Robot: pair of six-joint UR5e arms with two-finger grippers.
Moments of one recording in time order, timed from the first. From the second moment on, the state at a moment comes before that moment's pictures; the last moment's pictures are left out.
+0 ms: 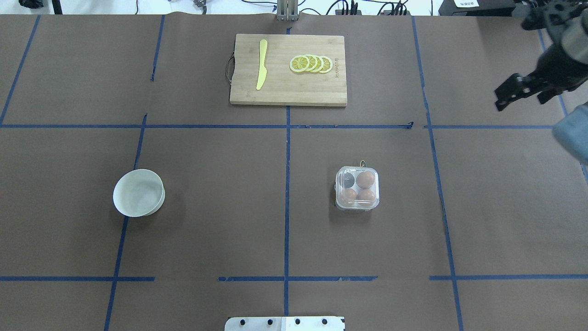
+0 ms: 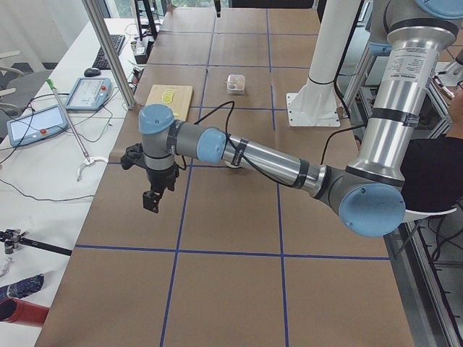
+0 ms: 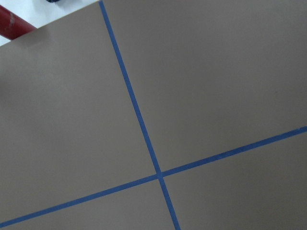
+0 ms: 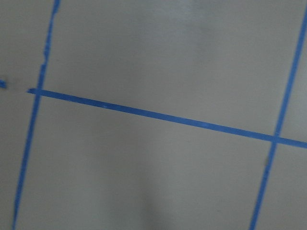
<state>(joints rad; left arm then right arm) -1.52 -1.76 -1.67 -1.48 -2.21 0.17 1.39 -1.41 1.78 -1.82 2.33 0.02</state>
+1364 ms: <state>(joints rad) -1.52 -1.59 -1.60 -1.60 -2.27 0.17 1.63 -1.55 1.46 -1.57 2.37 -0.11</state>
